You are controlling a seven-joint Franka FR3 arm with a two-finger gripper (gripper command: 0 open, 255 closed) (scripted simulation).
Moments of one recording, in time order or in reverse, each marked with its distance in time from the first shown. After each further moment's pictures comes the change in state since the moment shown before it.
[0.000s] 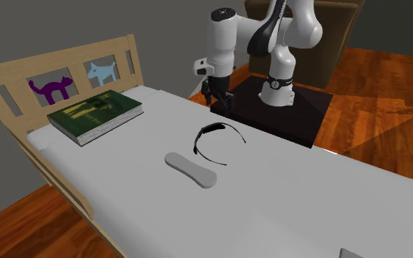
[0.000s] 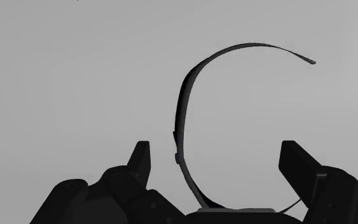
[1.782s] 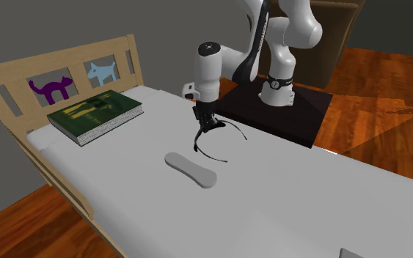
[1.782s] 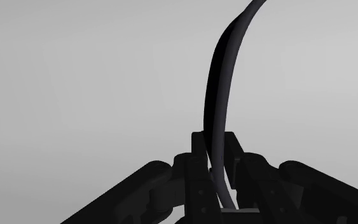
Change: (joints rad) arm -0.023 0.308 -0.051 0.105 -0.102 0.225 0.082
